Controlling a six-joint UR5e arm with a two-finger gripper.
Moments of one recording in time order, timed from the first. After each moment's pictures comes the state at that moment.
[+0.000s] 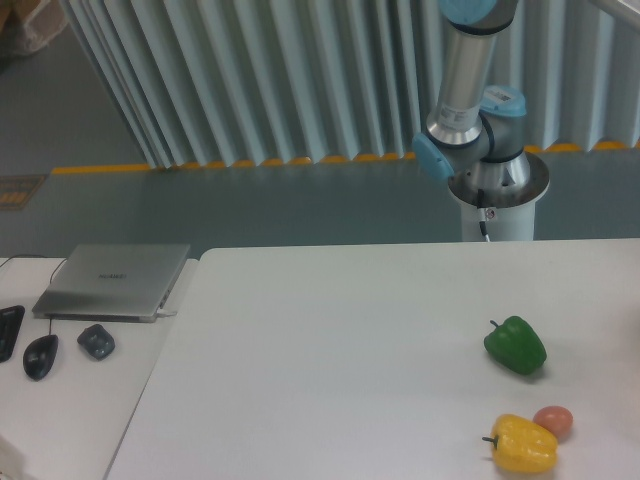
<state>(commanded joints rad) 2.85 -1.89 -1.51 -1.08 1.67 1.71</state>
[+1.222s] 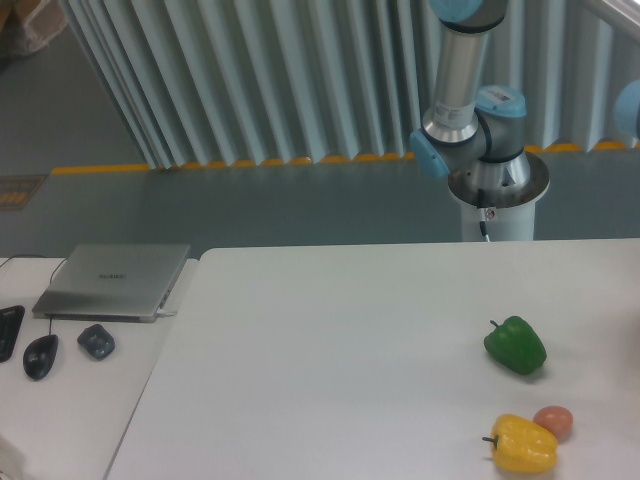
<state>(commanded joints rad) 2.69 -1.85 -1.51 -1.27 1.66 1.68</state>
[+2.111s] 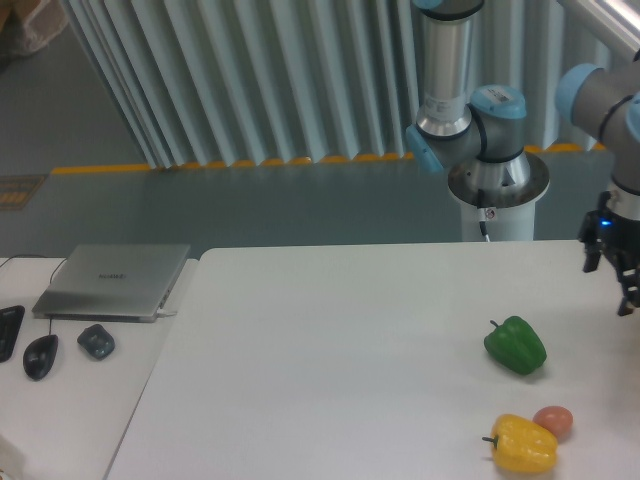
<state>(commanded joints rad) 2.57 -1.73 -1.62 -1.35 1.48 1.64</state>
